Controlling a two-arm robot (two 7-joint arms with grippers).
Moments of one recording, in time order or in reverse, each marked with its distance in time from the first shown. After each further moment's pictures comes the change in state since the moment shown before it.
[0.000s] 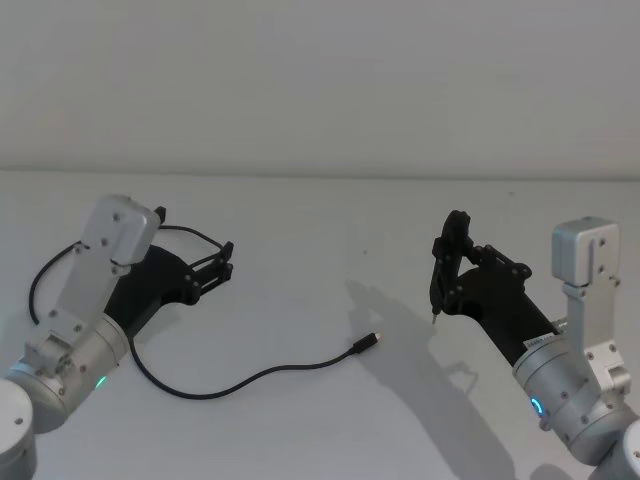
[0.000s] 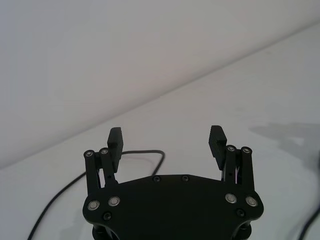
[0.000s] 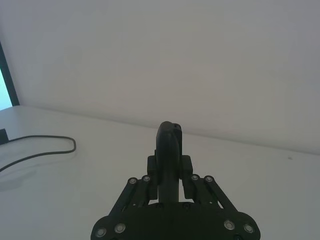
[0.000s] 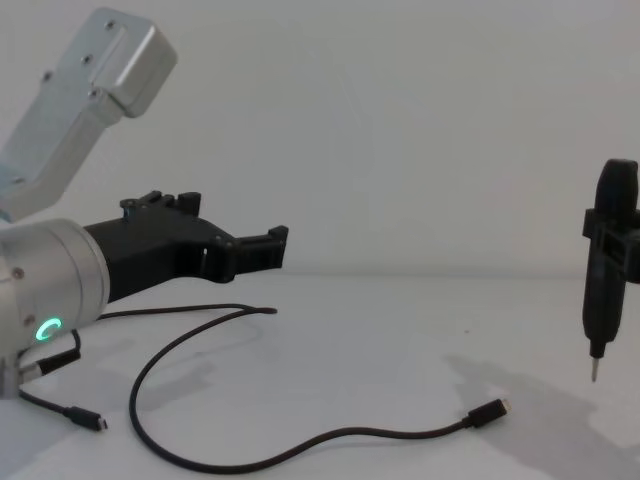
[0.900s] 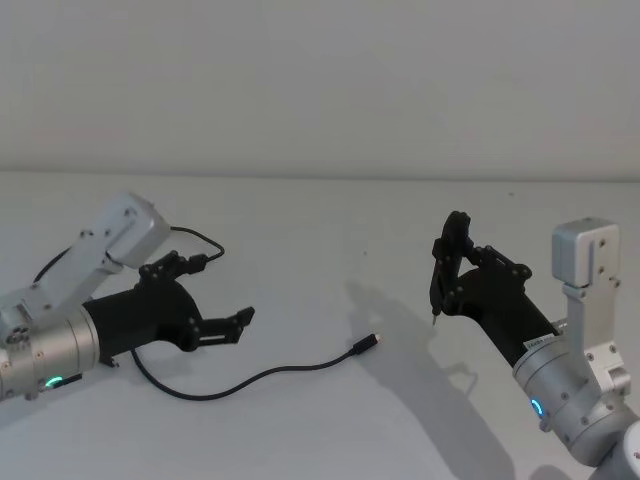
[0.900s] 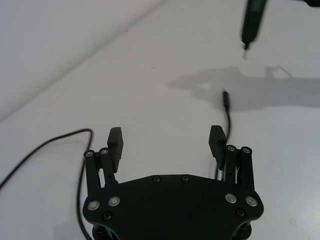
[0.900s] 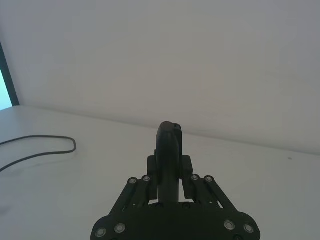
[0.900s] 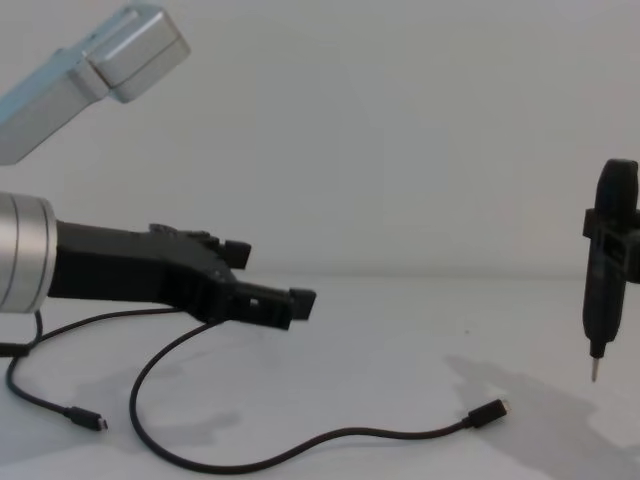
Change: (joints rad) left arm -0.115 0.182 0.035 -0.042 -0.150 0.223 -0.446; right arm 0.000 0.000 0.000 0.000 0.000 0.000 0.000
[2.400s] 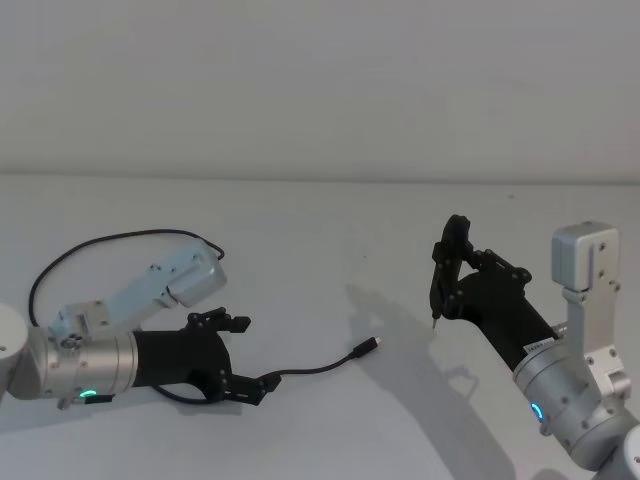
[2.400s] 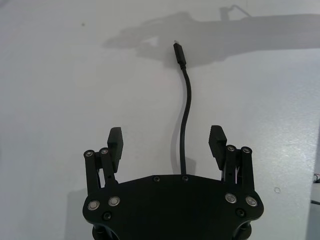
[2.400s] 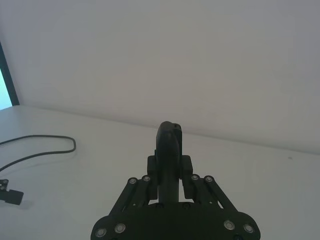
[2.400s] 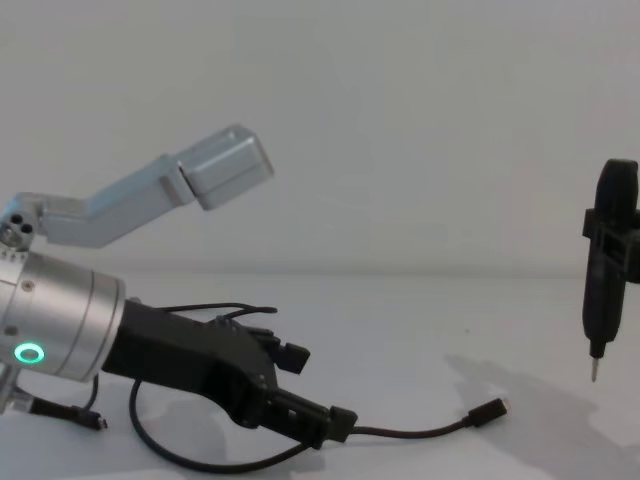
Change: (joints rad) left arm -0.194 -0.037 0.204 0.233 0.041 -0.001 -0.228; right arm 0.000 0.000 0.000 0.000 0.000 0.000 0.000
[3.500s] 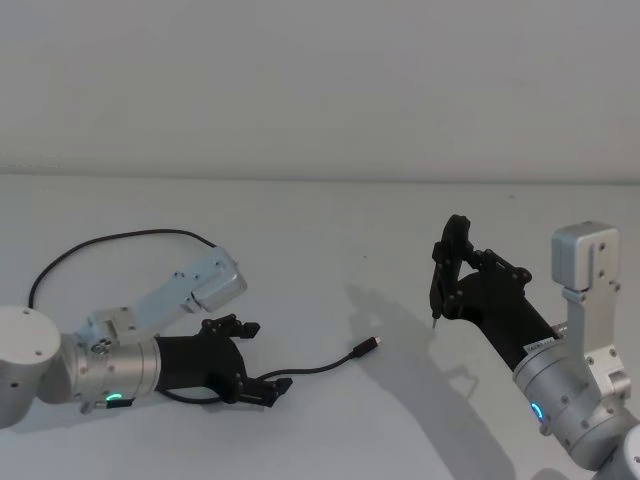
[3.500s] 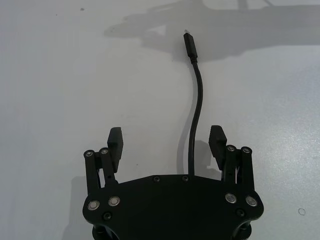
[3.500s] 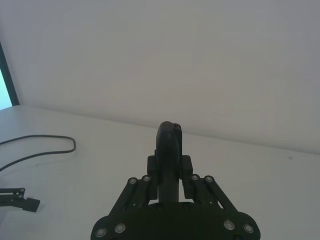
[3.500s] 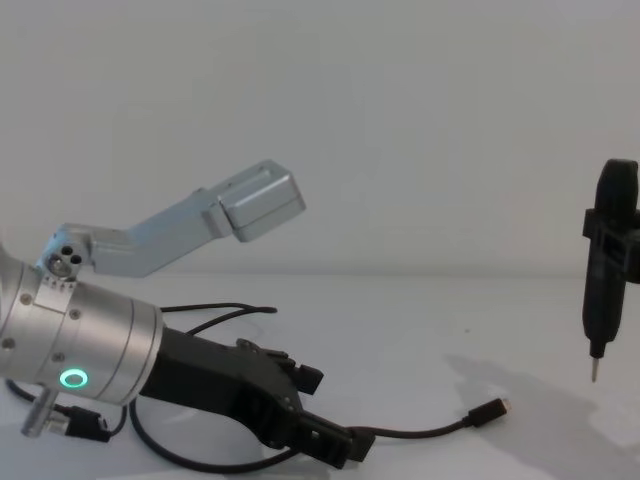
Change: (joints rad) left arm -0.019 -0.057 0.034 0.065 0.024 0.018 0.050; right arm 0.000 0.000 0.000 0.000 0.000 0.000 0.000
